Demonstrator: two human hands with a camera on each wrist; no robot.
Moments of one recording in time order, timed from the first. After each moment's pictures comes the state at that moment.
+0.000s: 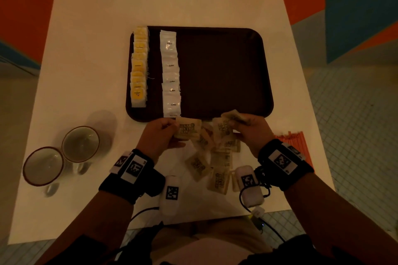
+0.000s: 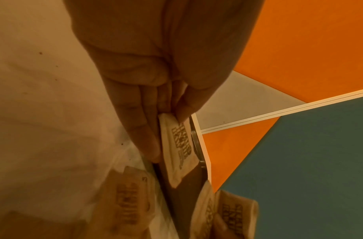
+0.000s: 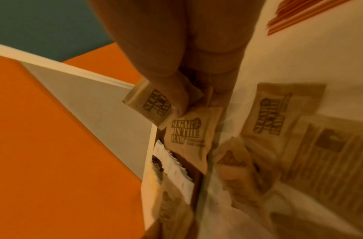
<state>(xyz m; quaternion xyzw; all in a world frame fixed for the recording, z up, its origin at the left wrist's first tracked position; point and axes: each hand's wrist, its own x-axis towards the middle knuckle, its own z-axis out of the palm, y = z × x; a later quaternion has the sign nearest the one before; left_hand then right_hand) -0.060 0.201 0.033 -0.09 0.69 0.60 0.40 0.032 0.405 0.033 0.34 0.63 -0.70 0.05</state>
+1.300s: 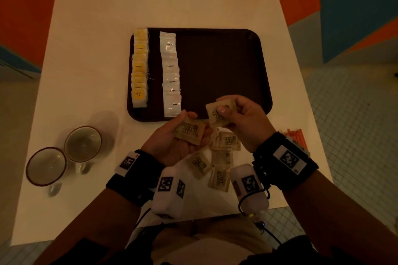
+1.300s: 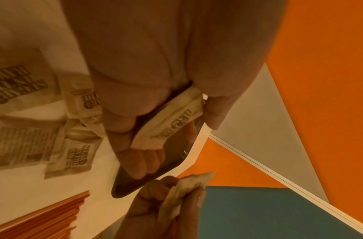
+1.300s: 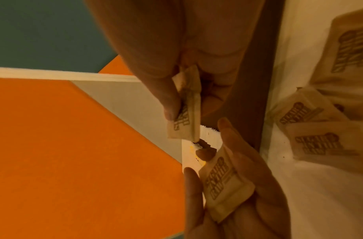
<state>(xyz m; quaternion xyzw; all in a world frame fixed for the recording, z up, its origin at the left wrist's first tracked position) -0.048 0.209 0.055 -0.16 0.36 0.75 0.54 0.014 0.378 0.082 0.29 0.59 -0.75 0.02</state>
